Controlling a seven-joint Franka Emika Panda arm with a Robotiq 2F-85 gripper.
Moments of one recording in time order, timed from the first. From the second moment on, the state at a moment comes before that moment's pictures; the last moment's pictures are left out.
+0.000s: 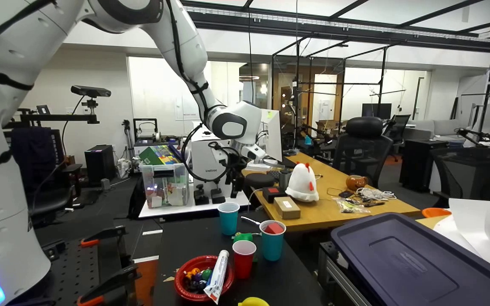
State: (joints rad) arm 0.01 0.61 0.13 -1.94 0.31 2.47 0.14
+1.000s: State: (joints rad) arm 0.07 0.66 0.07 -1.94 0.11 2.51 0.11
